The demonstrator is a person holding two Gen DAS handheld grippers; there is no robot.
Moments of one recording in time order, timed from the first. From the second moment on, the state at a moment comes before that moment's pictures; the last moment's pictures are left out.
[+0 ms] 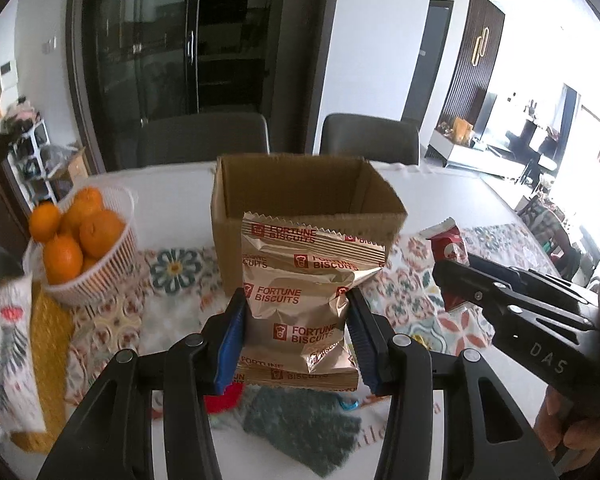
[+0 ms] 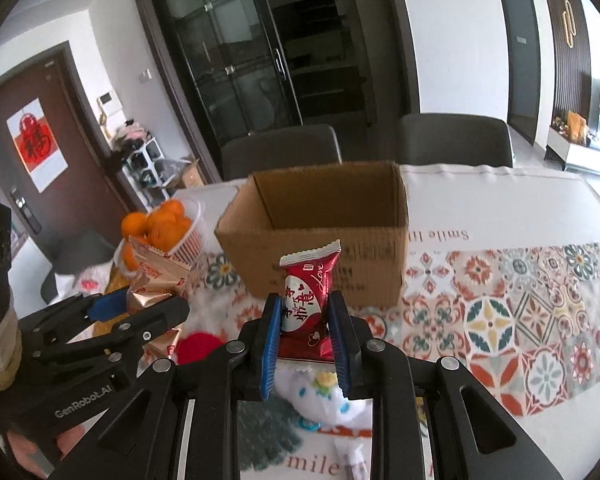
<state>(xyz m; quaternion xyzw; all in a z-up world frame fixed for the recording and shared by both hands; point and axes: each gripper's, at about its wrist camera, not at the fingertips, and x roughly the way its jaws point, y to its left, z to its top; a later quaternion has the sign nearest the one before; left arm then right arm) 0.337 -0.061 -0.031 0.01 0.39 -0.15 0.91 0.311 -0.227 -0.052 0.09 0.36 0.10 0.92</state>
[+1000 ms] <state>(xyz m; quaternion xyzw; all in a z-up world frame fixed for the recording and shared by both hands) 0.491 -0.083 0.000 0.04 0.42 -0.18 0.89 0.455 -0.238 -0.030 0.08 0.40 0.08 0.91</state>
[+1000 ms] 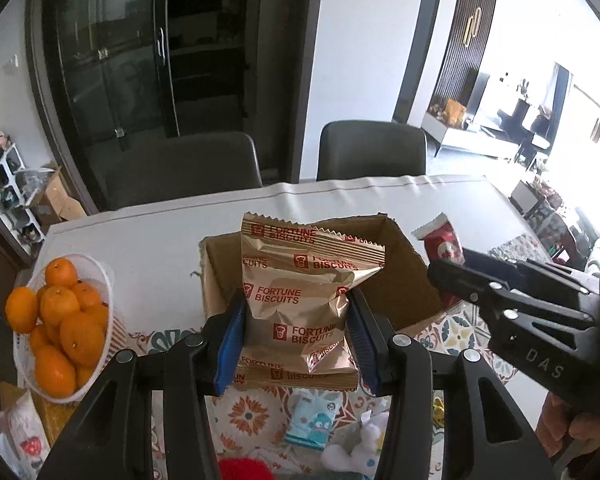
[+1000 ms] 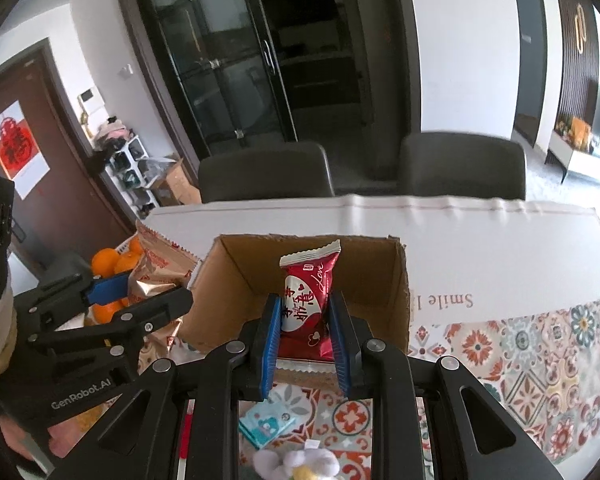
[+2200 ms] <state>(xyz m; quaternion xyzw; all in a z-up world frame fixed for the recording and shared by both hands) 0.493 -0.055 -0.024 0.05 0.46 -0.10 0.88 0.449 -0.239 -0.049 0.08 0.45 -0.02 0.89</state>
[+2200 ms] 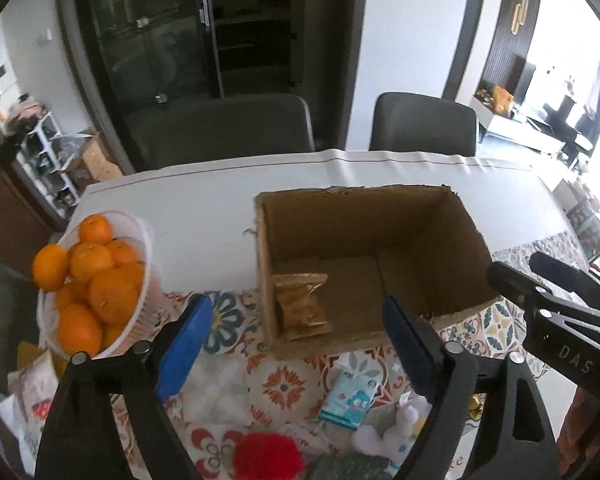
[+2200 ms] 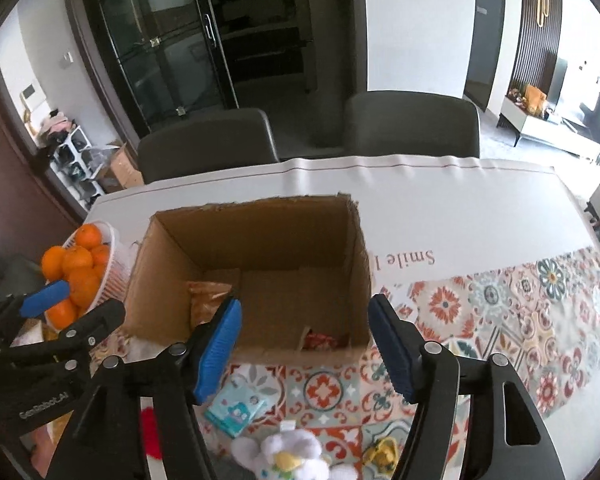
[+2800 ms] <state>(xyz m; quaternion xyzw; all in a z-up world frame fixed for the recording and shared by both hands) 0.426 -0.021 -0.051 0.07 0.50 -0.03 0.86 0.398 -0.214 -0.083 0.06 0.49 -0.03 0.87</state>
